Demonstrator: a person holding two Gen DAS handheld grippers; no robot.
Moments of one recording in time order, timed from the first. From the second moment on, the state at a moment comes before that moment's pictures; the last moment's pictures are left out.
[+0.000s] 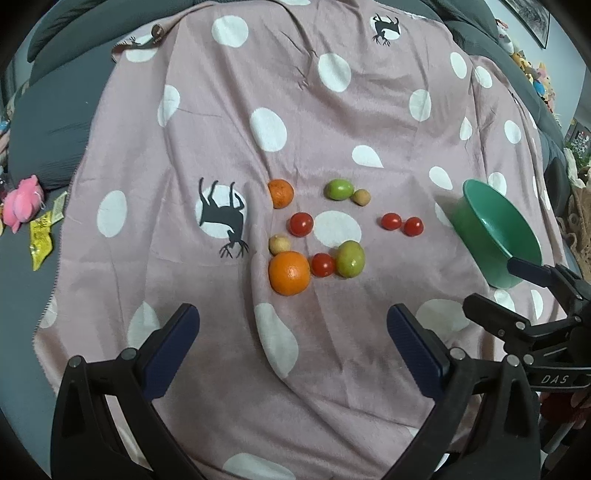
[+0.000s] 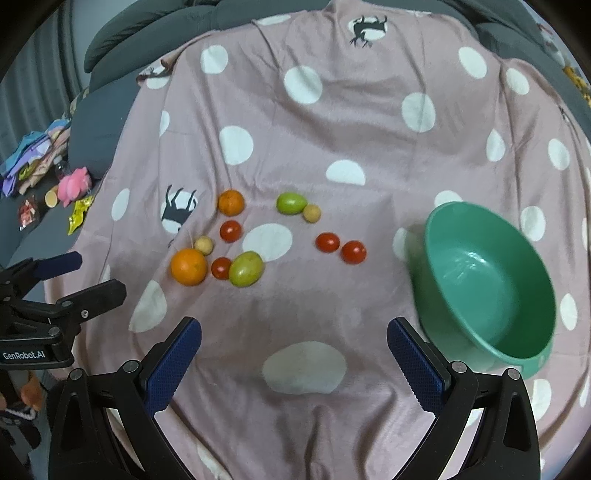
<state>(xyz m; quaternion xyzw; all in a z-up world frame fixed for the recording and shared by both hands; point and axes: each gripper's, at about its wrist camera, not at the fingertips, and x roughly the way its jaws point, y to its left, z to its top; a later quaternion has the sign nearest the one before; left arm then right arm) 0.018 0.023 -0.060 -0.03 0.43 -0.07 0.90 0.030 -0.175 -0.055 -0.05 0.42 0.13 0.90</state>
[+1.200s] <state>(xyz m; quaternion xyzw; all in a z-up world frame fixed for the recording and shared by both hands) 0.093 0.004 -0.124 0.07 0.45 -0.15 0.88 0.100 -0.167 -0.113 0.03 0.48 0.22 0.85</state>
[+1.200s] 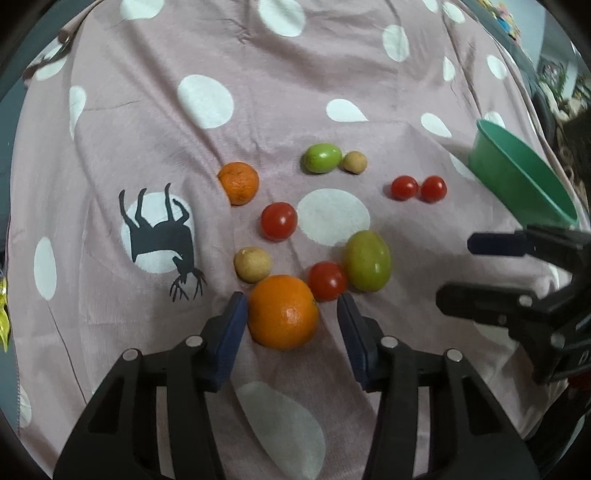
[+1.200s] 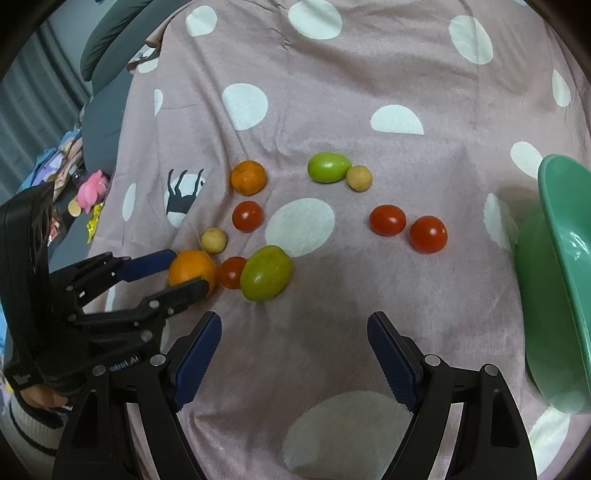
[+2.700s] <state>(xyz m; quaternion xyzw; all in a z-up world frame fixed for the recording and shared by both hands) 0.130 0.095 -0.104 -0.08 0.43 -0.10 0.90 0.239 -0.018 -0.145 -0.08 0.48 0.23 0.84</state>
